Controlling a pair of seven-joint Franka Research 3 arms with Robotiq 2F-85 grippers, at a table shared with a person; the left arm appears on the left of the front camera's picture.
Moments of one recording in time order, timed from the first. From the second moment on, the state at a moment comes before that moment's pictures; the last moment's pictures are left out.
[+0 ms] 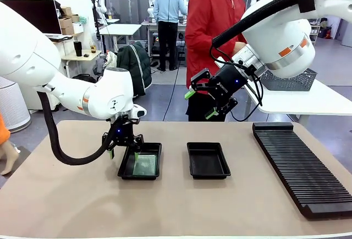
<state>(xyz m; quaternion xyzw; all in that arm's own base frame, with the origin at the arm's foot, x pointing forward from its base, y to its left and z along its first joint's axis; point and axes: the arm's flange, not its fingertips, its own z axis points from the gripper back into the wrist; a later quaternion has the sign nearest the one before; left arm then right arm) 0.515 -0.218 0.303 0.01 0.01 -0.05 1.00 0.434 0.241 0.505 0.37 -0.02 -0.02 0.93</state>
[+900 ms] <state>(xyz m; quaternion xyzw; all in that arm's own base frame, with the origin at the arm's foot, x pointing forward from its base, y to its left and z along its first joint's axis) 0.516 -0.218 0.303 0.01 0.01 -0.05 1.00 0.434 0.241 0.505 0.37 -0.02 -0.02 0.93</state>
